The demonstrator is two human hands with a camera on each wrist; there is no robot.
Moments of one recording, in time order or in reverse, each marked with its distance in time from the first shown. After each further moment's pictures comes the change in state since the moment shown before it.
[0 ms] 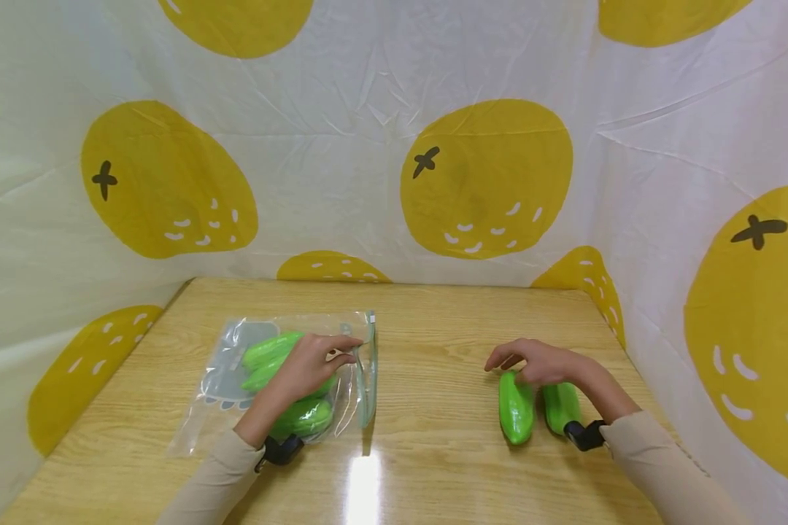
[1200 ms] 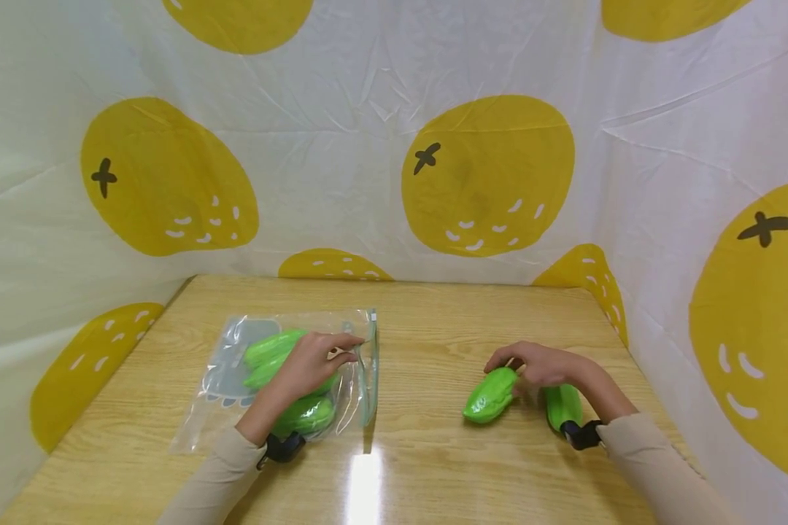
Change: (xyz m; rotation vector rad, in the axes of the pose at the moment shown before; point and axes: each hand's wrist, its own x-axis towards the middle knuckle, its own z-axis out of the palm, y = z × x) left_hand 0.001 0.002 0.001 -0.008 -0.014 -0.015; right_hand 0.003 0.011 0.005 0.005 -0.013 0.009
